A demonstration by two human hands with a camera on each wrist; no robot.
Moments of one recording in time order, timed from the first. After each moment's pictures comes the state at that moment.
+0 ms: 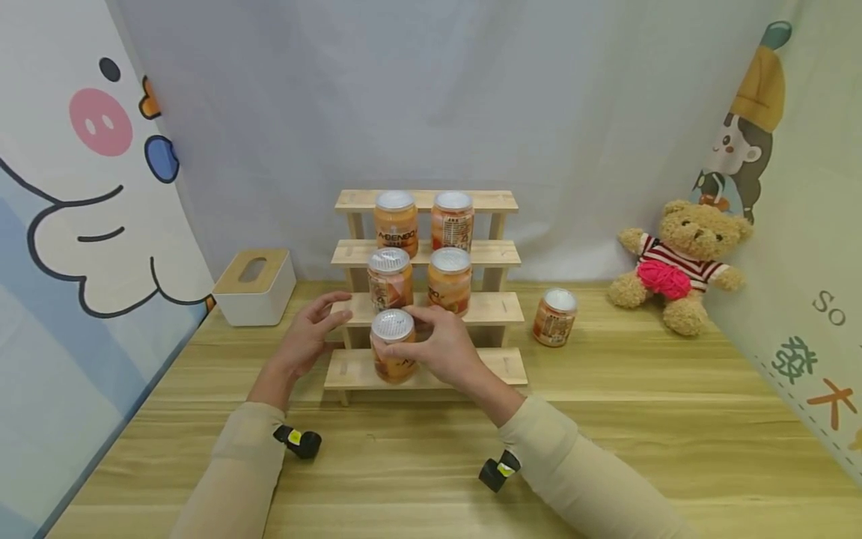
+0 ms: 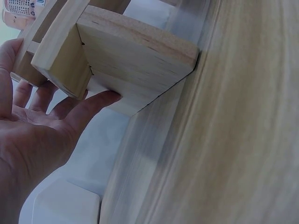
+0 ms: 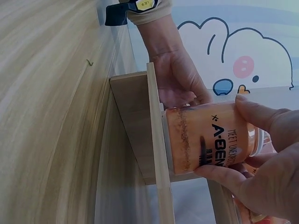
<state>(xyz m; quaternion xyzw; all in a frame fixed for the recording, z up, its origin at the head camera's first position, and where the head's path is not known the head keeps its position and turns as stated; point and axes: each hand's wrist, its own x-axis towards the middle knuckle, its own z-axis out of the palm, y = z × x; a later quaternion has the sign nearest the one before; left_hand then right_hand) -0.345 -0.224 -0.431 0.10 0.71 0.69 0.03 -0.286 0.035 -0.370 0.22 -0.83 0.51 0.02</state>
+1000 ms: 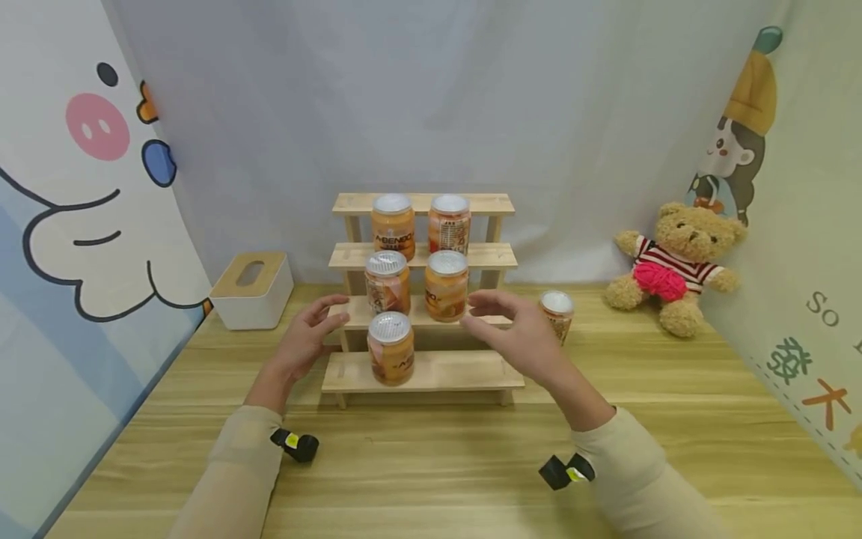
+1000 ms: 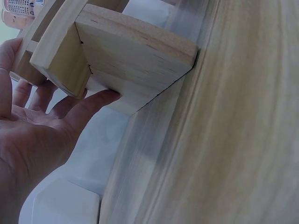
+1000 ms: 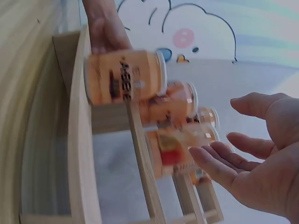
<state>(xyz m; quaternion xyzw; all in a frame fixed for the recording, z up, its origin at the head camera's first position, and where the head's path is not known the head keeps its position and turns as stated) -0.344 -0.224 -0.431 0.11 0.70 0.70 0.03 -0.267 0.126 -0.330 0.21 -0.83 0.51 0.08</state>
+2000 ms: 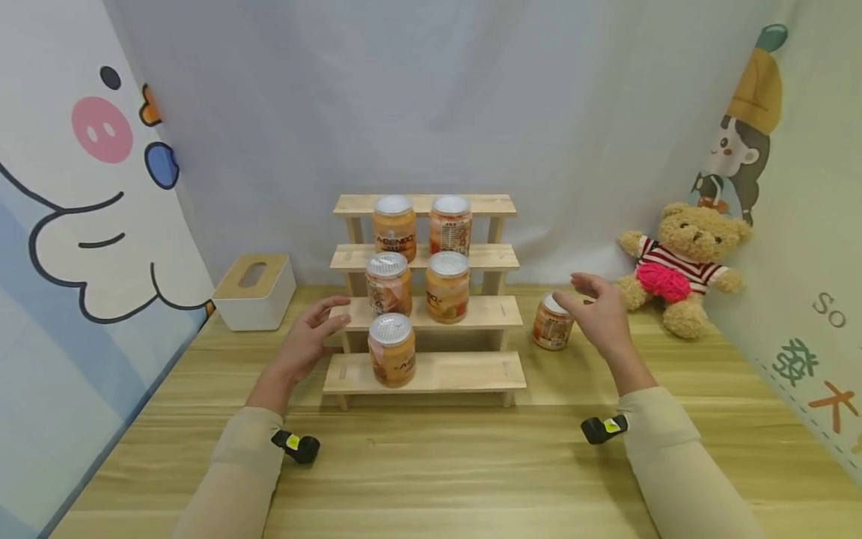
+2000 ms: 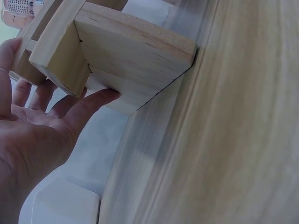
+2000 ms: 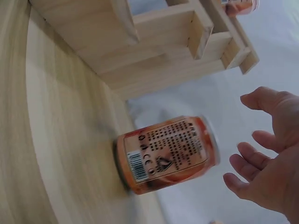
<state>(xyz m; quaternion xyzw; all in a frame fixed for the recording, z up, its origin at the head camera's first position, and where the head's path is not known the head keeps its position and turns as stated) -0.343 -0.223 -0.430 0.10 0.70 0.70 0.03 -0.342 0.243 -0.375 0.05 -0.85 0.50 0.18</state>
